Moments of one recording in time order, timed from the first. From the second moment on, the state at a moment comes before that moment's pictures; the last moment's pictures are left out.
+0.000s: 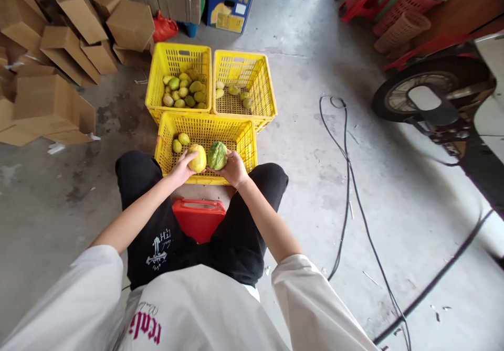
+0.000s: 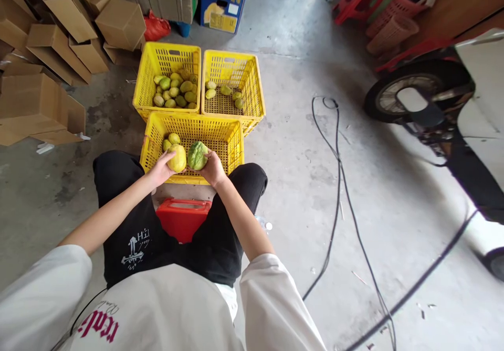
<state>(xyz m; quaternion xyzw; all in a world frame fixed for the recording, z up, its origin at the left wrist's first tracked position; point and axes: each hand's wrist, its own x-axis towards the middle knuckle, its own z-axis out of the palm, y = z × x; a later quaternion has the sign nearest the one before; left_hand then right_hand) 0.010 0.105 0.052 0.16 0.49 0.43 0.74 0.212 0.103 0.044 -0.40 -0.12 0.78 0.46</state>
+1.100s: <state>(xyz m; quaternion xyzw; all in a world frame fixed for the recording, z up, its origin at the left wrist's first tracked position) 0.011 0.105 0.053 0.12 0.45 0.45 0.77 0.211 0.107 0.038 -0.43 -0.11 0.76 0.47</state>
